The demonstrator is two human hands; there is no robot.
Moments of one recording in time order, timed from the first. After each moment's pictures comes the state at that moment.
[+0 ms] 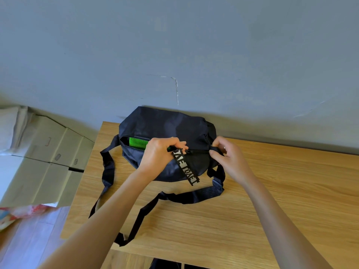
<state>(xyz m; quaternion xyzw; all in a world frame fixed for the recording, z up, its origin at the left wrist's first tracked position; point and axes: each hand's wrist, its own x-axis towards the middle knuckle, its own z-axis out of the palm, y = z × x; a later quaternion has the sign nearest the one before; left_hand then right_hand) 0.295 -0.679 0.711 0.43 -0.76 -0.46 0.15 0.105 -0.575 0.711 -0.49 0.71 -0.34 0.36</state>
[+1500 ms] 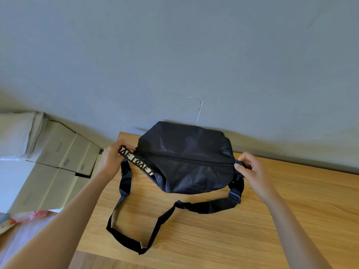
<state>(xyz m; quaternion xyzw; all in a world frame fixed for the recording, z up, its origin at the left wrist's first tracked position) 0.451 -0.777 0.677 0.55 -0.70 -0.40 0.22 0.106 -0.585 0.721 -0.43 0.74 -0.37 0.36</state>
